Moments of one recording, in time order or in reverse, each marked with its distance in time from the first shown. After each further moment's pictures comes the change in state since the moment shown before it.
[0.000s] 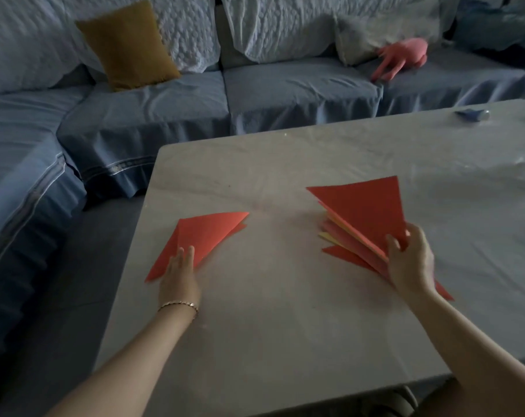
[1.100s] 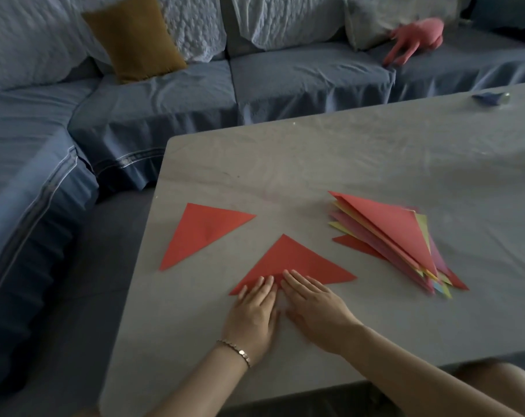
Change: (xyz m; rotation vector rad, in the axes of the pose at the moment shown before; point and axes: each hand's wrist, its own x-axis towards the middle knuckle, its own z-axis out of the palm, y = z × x) left_hand -0.087 0.049 0.032 0.151 -0.087 0.670; right_hand -0.107 0.019 0.083 -0.712 -0.777 -0.869
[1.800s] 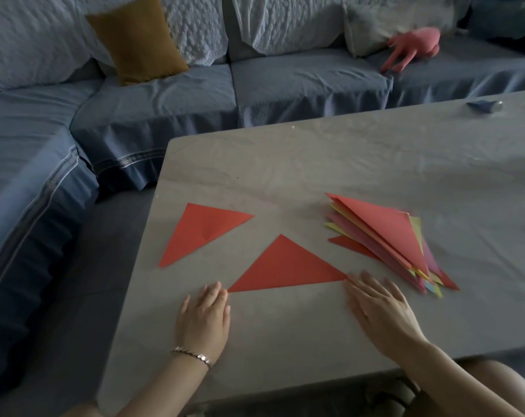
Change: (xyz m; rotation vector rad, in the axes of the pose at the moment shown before) left_hand -0.038 -0.039 -0.019 0.133 0.053 -0.315; right_hand -0.072 0.060 -0.022 -0.050 0.066 0.381
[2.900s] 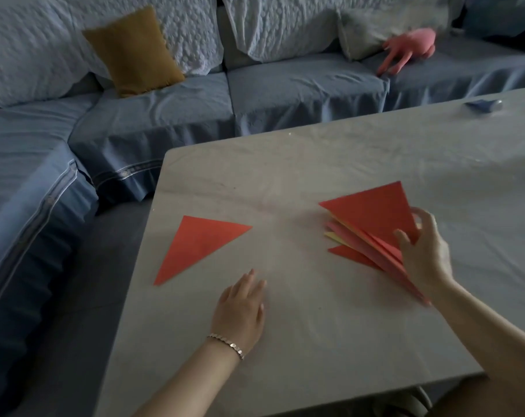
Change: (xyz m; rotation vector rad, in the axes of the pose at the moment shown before) left_hand 0.047 0.043 -0.002 -0.110 -0.109 0.224; right_hand 0.079 0.041 -0.064 0.723 0.443 0.553
